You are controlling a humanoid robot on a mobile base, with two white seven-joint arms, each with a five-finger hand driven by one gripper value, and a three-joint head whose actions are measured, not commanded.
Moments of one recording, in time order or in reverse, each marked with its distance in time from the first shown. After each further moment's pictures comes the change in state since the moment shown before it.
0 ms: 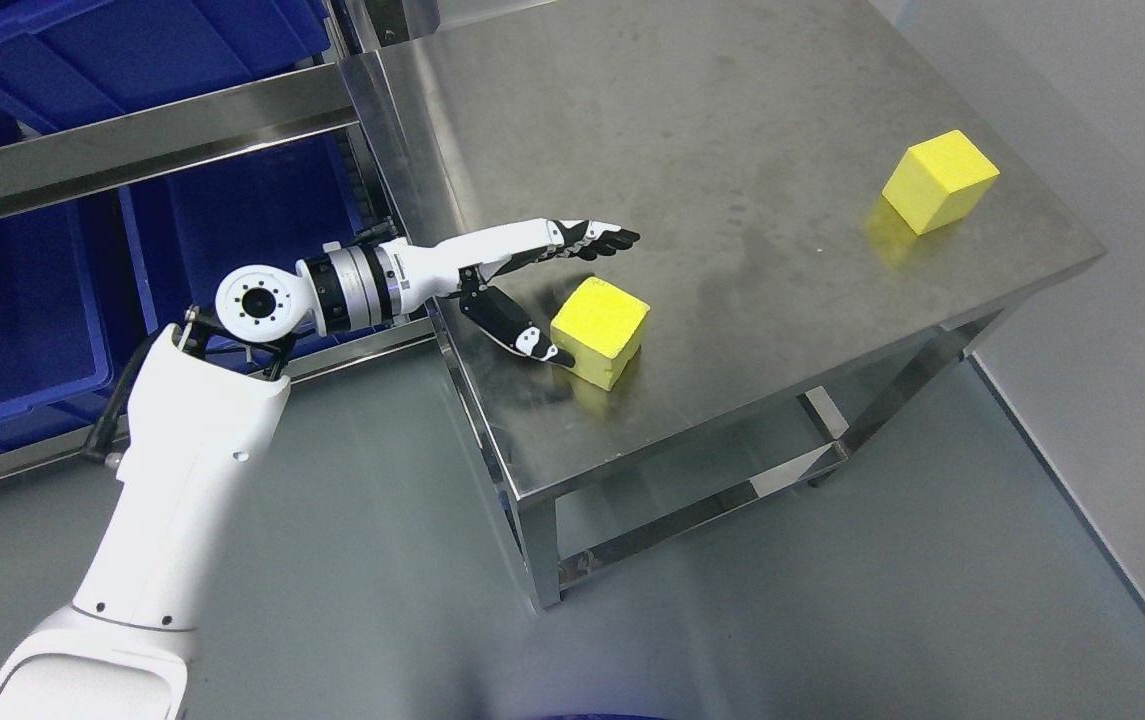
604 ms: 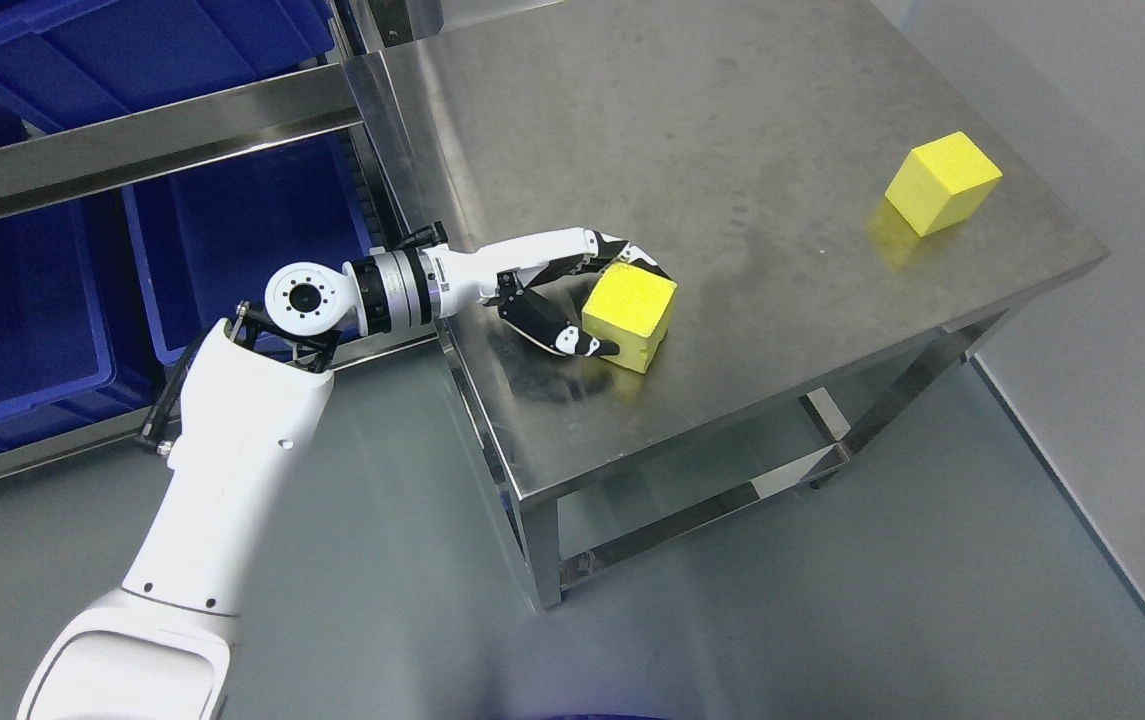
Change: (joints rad) left arm -0.013 -0.076 0.011 0.108 0.037 -0.015 -0.049; right arm 0.000 0.000 0.000 0.000 0.000 0.000 0.000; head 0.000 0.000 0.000
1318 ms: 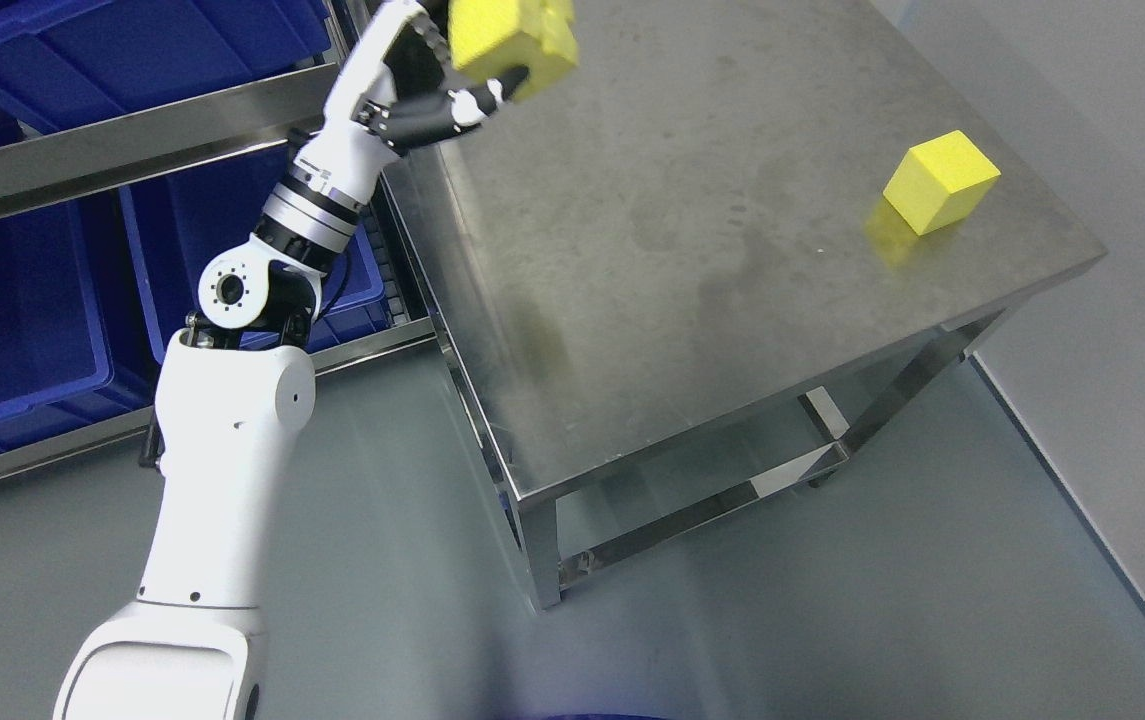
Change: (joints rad) left arm 0.022 -0.065 0.229 -0.034 0.419 -0.221 0.618; right arm 0.000 0.000 0.000 0.000 0.000 0.003 0.001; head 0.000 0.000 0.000
